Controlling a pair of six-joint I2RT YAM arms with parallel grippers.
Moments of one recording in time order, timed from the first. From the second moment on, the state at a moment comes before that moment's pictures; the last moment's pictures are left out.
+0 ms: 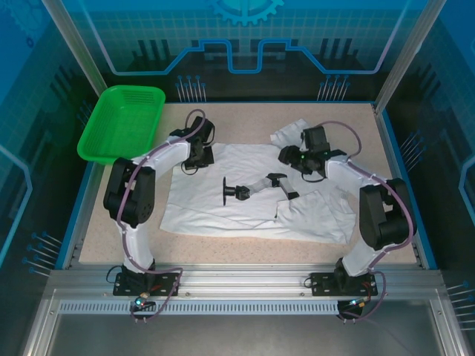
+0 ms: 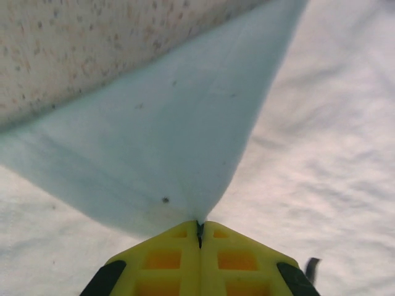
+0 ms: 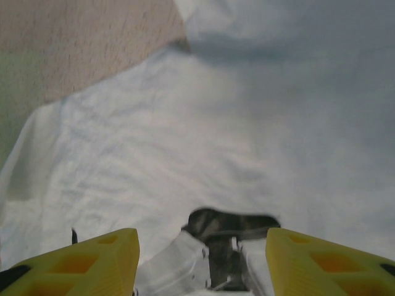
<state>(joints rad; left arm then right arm) -0.32 1.93 1.44 -0.70 -0.12 -0.56 0.23 1.67 1.09 -0.30 -0.20 0.64</state>
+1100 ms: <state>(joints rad) -0.32 1.78 1.24 -0.41 -0.07 -0.63 0.04 2.76 2.68 -0.88 -0.04 0.23</state>
